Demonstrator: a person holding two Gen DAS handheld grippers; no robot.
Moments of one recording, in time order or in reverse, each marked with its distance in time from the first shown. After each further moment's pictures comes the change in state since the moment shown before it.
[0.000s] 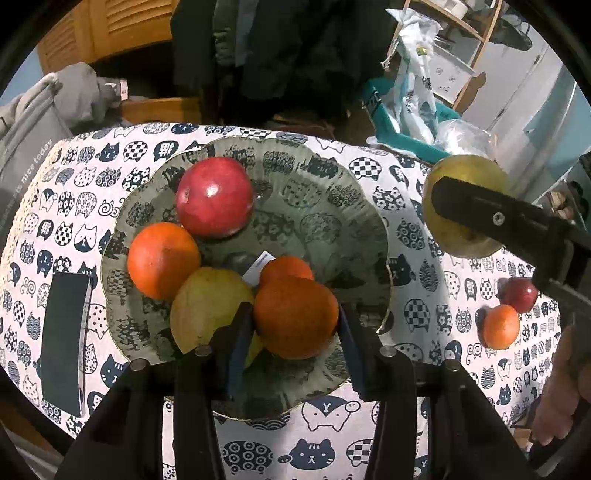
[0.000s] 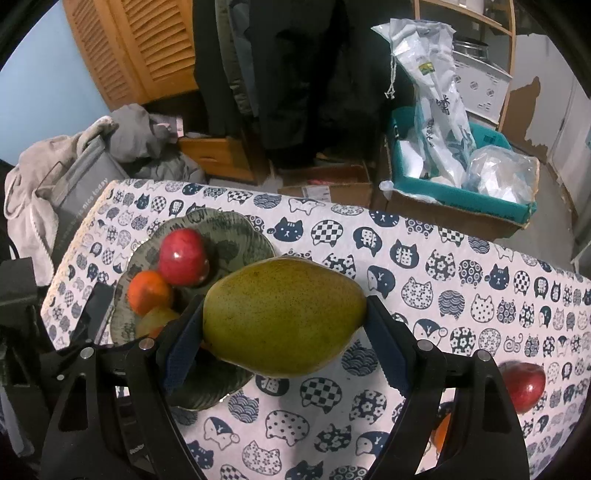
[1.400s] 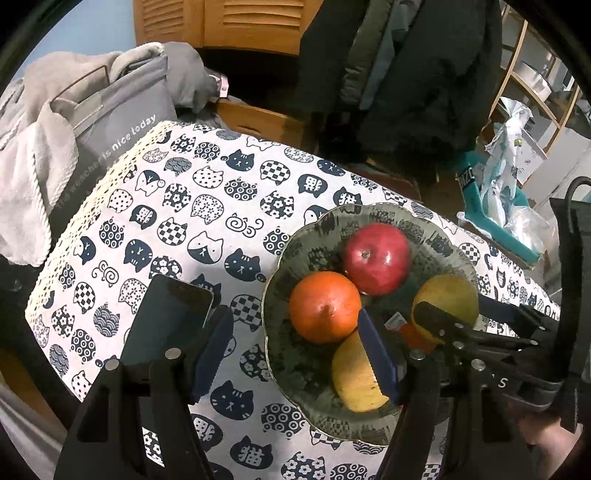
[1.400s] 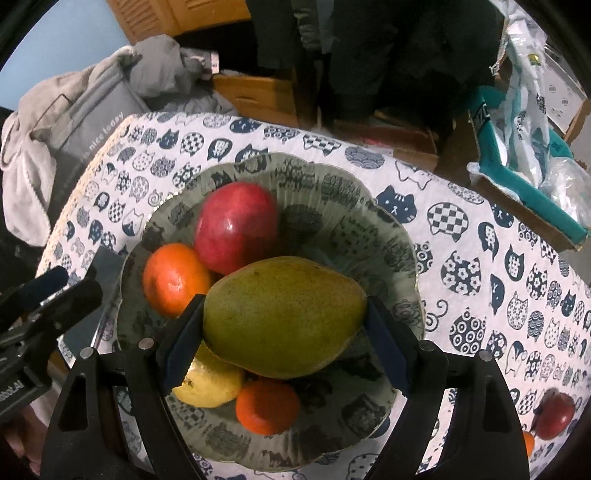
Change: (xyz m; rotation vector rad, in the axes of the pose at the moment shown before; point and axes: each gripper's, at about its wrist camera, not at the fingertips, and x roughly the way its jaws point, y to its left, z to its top) left arm -0.035 0.121 0.016 -0.249 -0.108 0.147; right arm 0.096 0.081 0.010 -0.119 0.202 0.058
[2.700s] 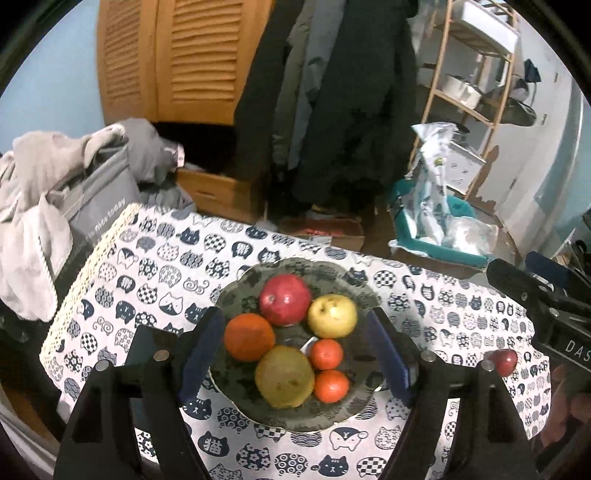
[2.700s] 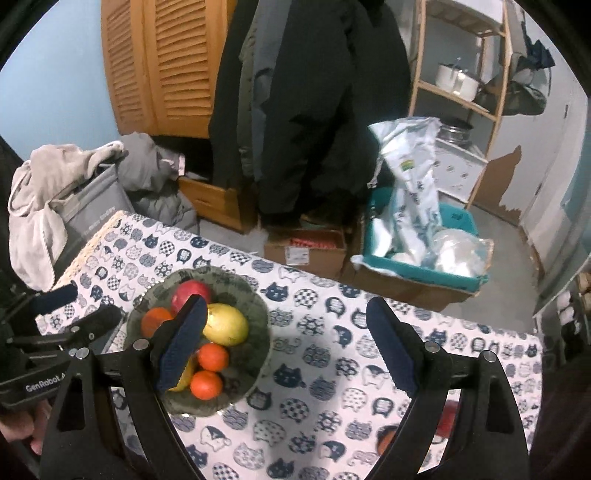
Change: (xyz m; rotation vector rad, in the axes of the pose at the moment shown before) left arm -0.102 -0.074 -0.001 0.153 -0.199 -0.100; right arm -0.194 -0.036 -0.026 -0.002 -0.377 -0.213
